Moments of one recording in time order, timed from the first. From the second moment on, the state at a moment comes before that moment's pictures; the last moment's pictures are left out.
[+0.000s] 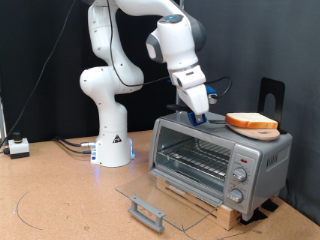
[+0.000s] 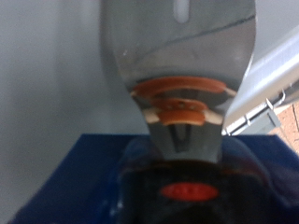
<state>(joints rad) 0.19 -0.40 0.09 -2.61 0.40 2.36 -0.53</state>
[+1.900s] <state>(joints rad) 0.20 -0.39 0.02 -2.54 0.58 2.28 -0.63</state>
